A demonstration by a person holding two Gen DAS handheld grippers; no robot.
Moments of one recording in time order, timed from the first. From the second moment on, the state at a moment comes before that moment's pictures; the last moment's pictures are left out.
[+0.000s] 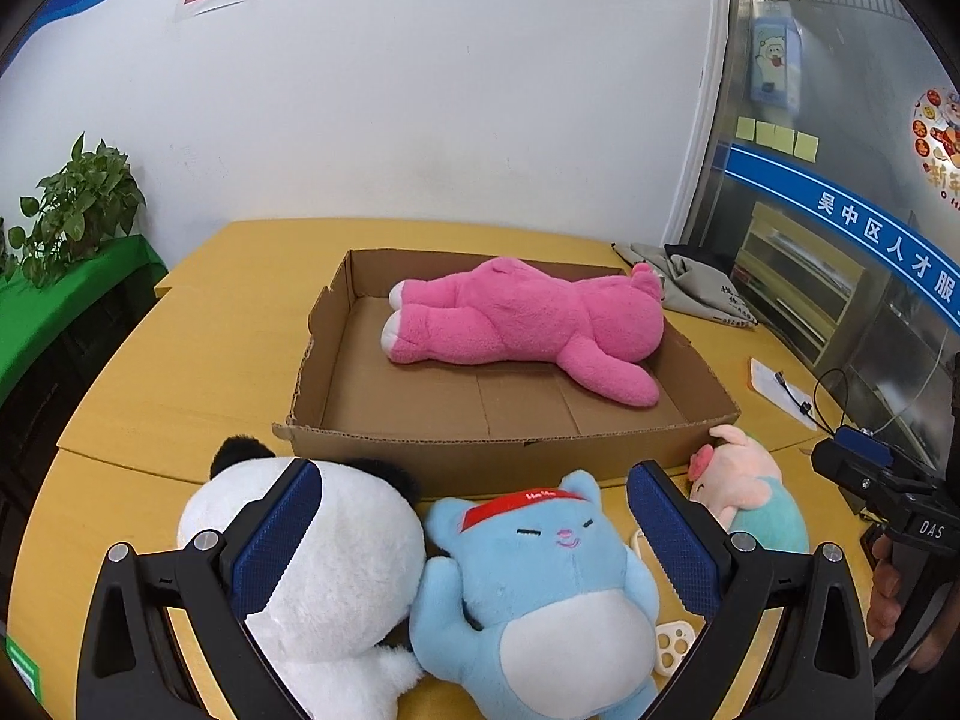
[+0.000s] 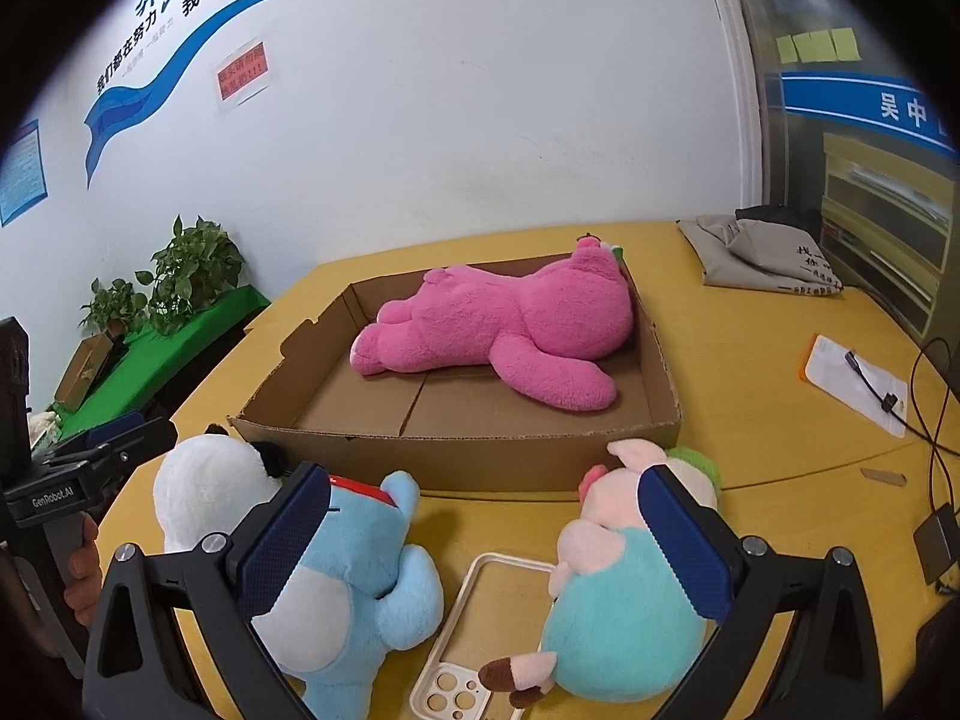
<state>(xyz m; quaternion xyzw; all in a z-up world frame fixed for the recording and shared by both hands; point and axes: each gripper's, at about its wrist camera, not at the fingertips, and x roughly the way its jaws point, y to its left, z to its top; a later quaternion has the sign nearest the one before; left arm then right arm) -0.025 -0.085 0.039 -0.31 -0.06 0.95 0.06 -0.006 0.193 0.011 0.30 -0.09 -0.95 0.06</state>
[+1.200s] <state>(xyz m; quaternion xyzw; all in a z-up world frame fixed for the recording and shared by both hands) -0.034 -0.049 -0.004 -0.39 -0.07 0.91 0.12 0.009 0.236 -0.038 0.35 -0.12 -0.93 0.03</state>
